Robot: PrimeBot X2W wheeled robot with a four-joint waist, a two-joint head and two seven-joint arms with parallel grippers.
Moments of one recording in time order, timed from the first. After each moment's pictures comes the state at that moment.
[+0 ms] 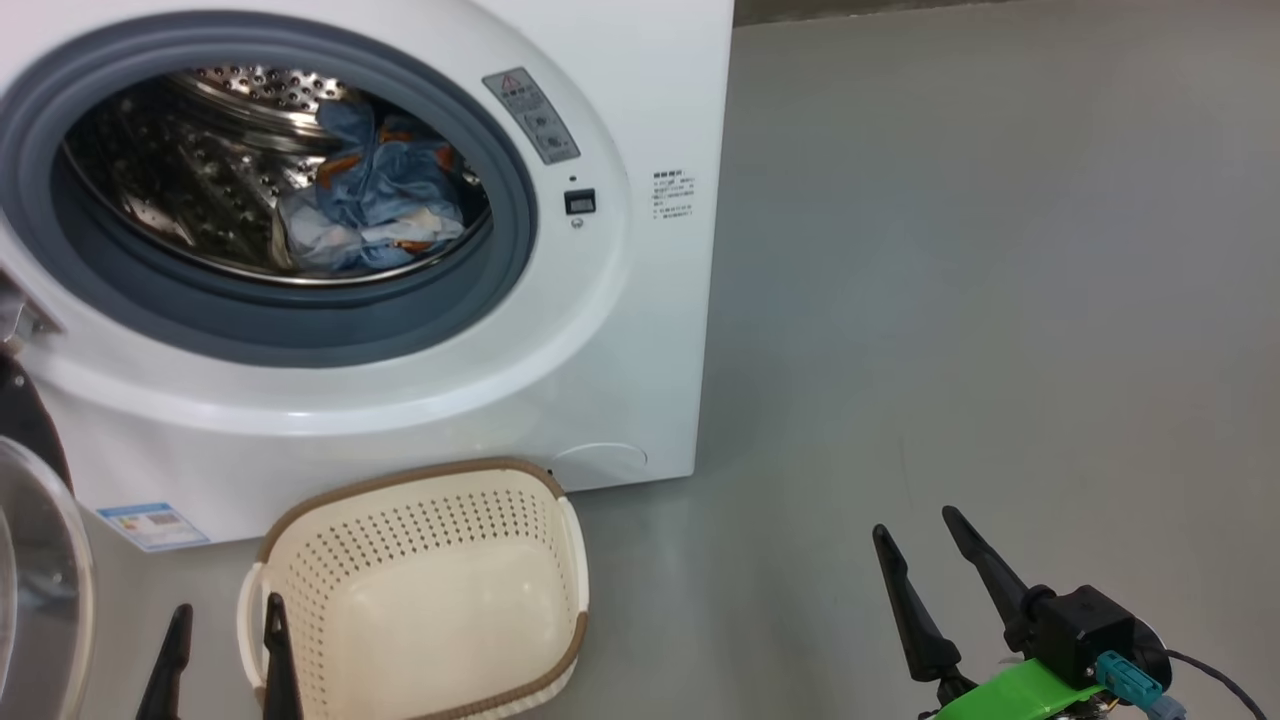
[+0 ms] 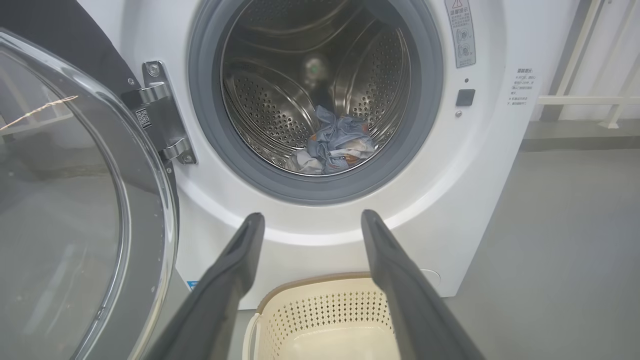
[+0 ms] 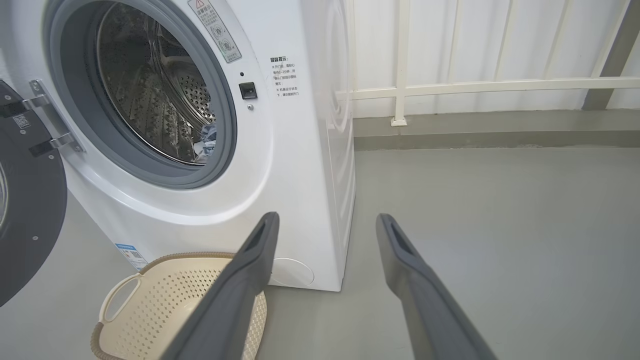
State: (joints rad) left arm 0.18 0.05 0.07 -0.04 -0.11 0.05 -0.26; right arm -0.02 -0.05 0.09 0.17 0.16 0.13 -0.26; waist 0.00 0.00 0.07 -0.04
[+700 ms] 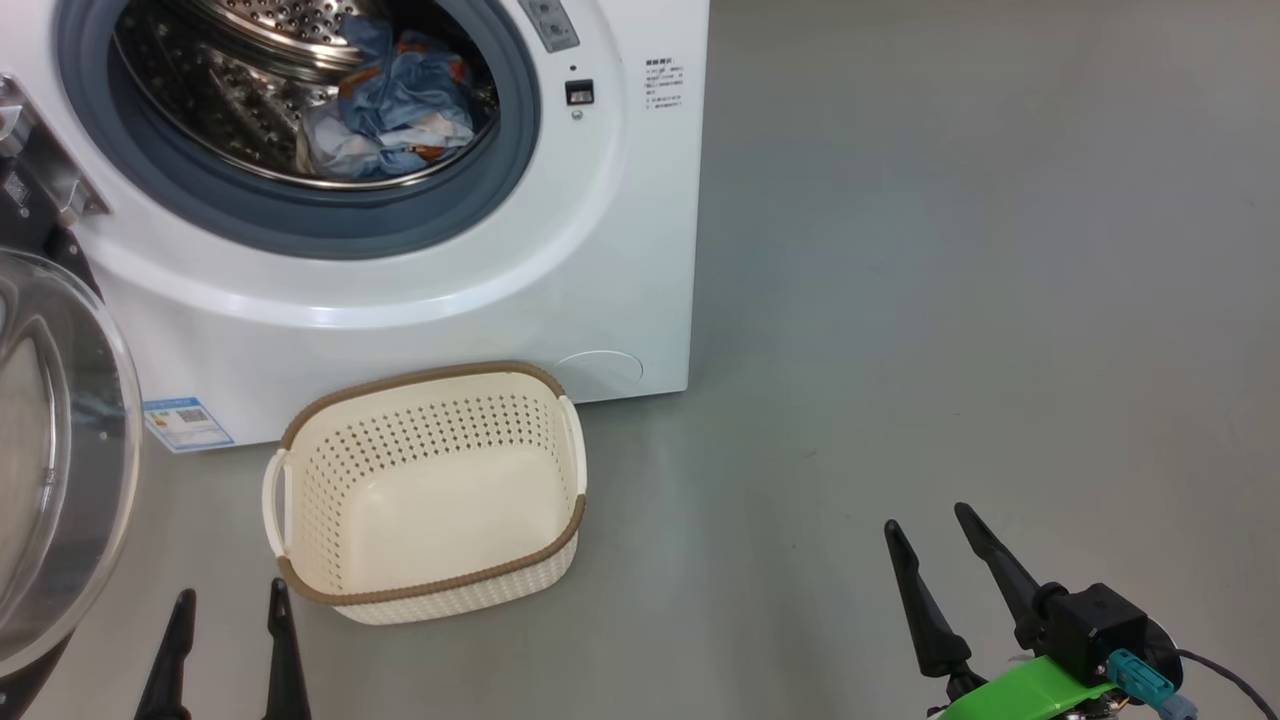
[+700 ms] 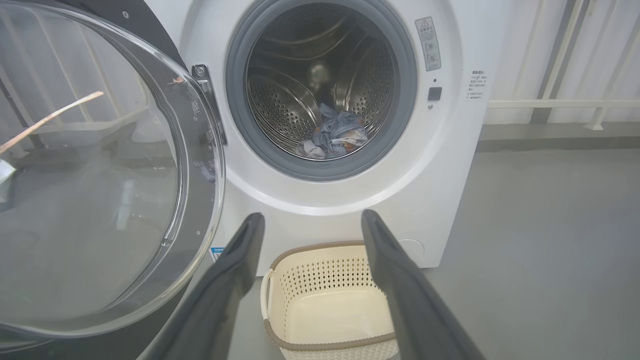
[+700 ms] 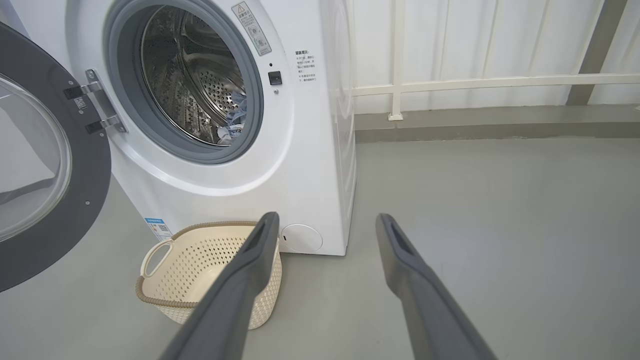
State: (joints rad) left arm 0.16 0.05 0.06 -0.04 -0.11 0.06 -0.26; right arm -0.02 -0.05 0.08 0.17 0.16 0.13 -0.26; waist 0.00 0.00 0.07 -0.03
